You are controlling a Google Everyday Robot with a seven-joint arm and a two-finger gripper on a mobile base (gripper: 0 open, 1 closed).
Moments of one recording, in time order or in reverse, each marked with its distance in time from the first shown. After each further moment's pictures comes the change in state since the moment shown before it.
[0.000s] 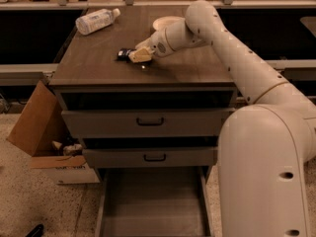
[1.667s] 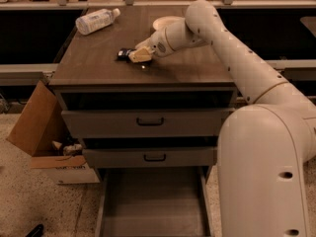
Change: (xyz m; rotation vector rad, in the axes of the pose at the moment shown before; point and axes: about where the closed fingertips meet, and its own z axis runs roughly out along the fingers) arm -0.002 0.000 -0.001 0.000 0.000 0.000
